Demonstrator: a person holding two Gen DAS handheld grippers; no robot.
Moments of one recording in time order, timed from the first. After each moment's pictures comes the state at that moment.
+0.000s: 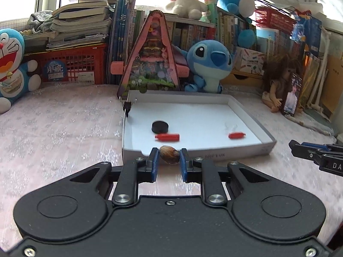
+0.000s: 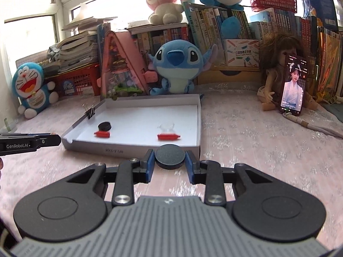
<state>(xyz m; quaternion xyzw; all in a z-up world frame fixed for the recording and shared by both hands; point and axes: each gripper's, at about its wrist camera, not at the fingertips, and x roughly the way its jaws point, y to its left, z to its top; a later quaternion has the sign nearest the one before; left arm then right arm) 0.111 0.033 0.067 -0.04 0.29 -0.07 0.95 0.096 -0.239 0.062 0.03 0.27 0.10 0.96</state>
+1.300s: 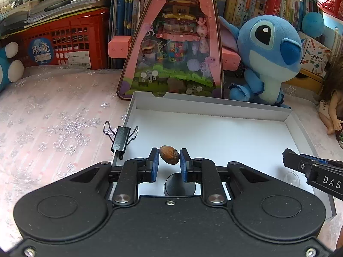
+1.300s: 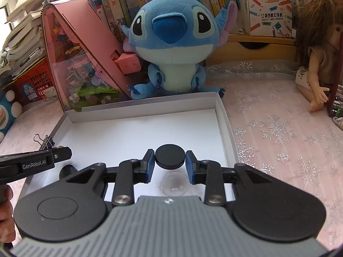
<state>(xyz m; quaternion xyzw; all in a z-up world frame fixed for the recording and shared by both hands) 0.320 0.020 0.030 -0.06 0.40 0.01 0.91 0.296 -0.195 0.030 0.07 0.39 0.07 0.92</state>
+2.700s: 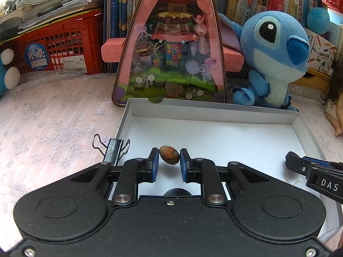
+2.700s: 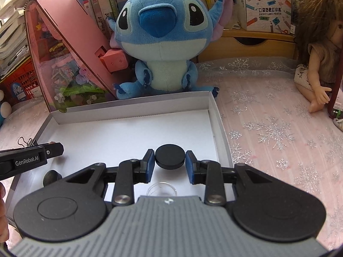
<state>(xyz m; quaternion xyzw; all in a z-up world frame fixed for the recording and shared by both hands) 0.342 0.013 0.027 -0.04 0.40 0.02 0.91 0.315 -0.199 0.019 0.06 0.40 0.05 0.91</state>
